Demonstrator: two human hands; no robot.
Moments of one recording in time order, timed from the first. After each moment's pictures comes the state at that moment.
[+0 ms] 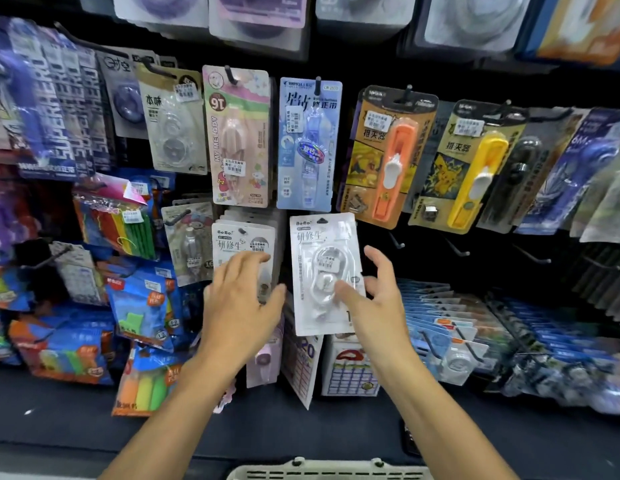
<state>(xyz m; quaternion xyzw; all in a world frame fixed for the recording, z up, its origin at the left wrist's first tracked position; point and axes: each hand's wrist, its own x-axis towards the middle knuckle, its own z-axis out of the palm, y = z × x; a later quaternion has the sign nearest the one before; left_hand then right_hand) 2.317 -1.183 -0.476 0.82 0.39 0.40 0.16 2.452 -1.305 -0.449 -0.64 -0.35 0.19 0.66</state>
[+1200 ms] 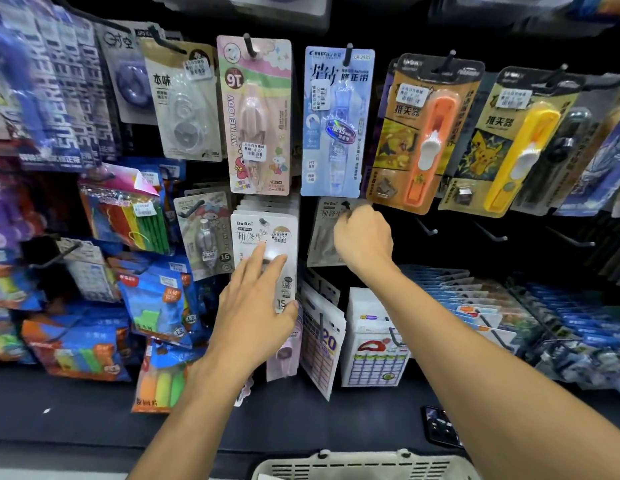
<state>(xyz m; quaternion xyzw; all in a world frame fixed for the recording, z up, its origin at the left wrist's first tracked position) 2.299 -1.166 -0.482 0.87 0.39 0.25 0.20 2.476 -1.195 -0.414 -0.84 -0.37 -0.03 0.39</state>
